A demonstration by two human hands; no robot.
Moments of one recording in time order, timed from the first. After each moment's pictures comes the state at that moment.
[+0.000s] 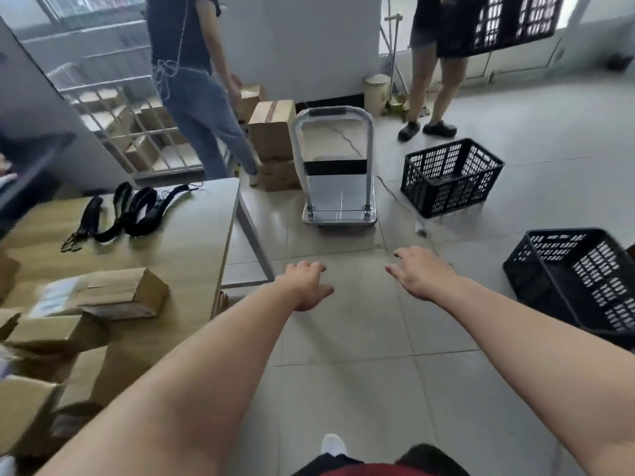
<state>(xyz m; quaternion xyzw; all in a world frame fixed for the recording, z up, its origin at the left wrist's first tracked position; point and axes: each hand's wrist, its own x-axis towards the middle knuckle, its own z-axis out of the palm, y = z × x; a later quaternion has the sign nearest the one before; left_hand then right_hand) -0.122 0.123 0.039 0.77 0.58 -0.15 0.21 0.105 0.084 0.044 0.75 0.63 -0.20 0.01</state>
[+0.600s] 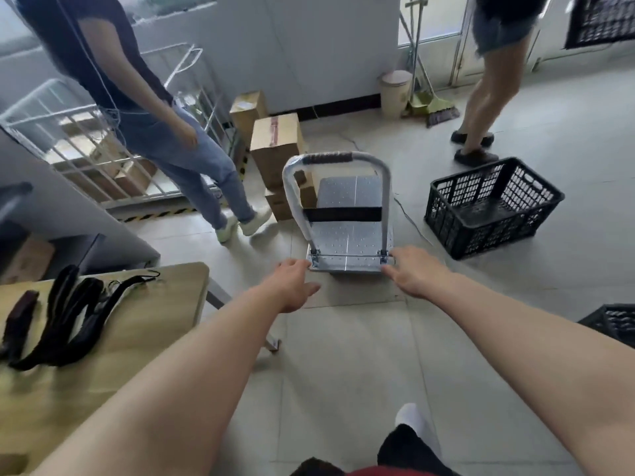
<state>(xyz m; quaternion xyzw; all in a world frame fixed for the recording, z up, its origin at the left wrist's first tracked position) -0.040 0.493 0.050 0.74 0.62 -0.13 0.21 0.198 0.482 0.013 0.71 0.66 -0.24 0.01</state>
